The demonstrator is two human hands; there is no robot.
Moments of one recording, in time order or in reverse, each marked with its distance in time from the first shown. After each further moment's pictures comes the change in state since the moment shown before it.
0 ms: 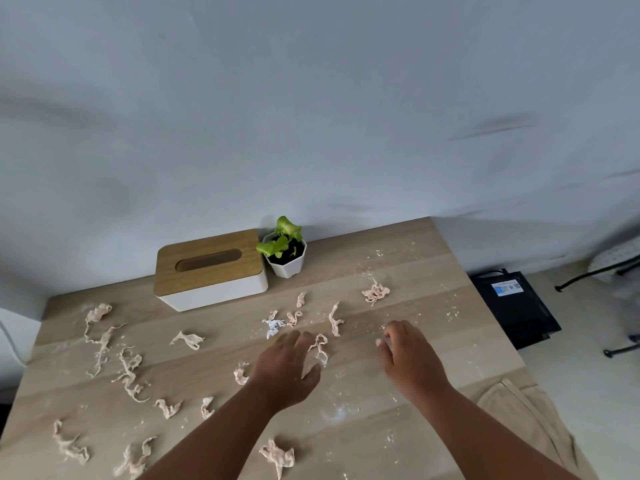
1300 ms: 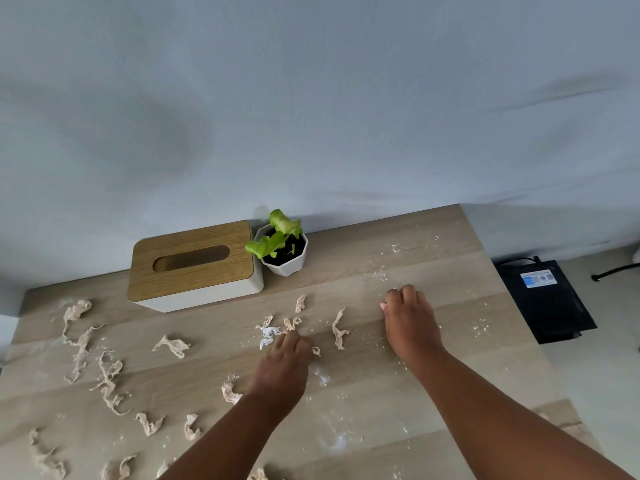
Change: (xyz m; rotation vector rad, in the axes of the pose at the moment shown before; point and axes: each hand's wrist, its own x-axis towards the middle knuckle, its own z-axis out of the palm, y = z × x) left_hand 0.038 -0.012 0.023 0.106 -0.056 -0.131; right_hand 0.114 0.026 0.045 -0.265 0.083 -0.083
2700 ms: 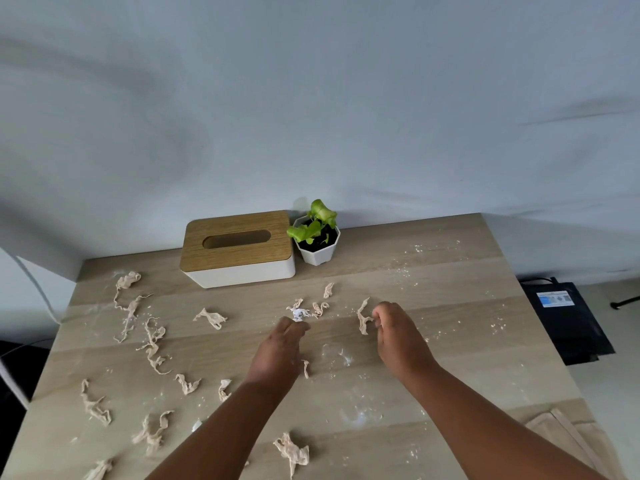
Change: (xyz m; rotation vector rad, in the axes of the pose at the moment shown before) left_hand -0.045 -0.031 -0.017 -0.326 0.124 -0.196; right_hand -0.052 -0.066 -0.024 0.413 -0.185 -0.053
